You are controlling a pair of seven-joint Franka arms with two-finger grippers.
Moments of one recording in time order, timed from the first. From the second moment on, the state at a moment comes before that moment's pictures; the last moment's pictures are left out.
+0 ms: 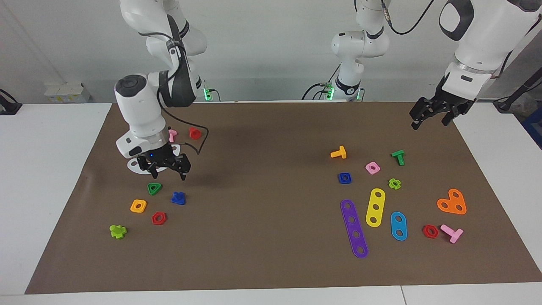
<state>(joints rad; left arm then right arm) -0.09 0.07 0.04 -1.50 0.01 1.59 -0.10 0.14 0.08 -0.05 -1.95 -0.01 2.18 0.22</state>
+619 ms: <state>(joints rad) -0.09 0.02 0.03 -1.59 0.01 1.59 -0.10 0.11 0.02 -0.06 -1.61 0.00 1.75 0.21</state>
